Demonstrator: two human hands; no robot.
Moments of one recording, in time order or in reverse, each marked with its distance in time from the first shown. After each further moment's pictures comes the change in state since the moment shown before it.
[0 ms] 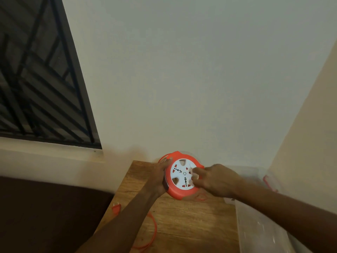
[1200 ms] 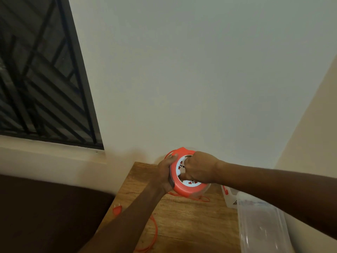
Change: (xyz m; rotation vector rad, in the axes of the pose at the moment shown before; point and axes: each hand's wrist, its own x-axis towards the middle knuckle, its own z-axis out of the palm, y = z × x) left_hand 0.005 0.012 0.016 -0.020 0.011 0.027; right_hand 0.058 0.009 -0.061 -0.333 -0.126 -0.274
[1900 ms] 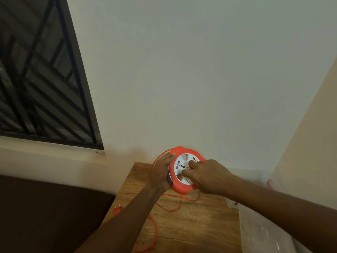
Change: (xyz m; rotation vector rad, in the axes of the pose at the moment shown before) left_hand 0.009 0.001 -0.008 0.008 0.026 0.095; right_hand -0.018 -0.031 0.019 0.410 0.195 0.395
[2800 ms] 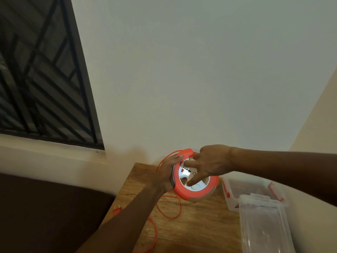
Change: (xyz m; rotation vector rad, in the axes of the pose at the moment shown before) left_hand 0.009 0.002 0.005 0.029 -0.163 -0.112; right_hand 0.025 0.055 -0.045 -0.380 -0.170 -0.643
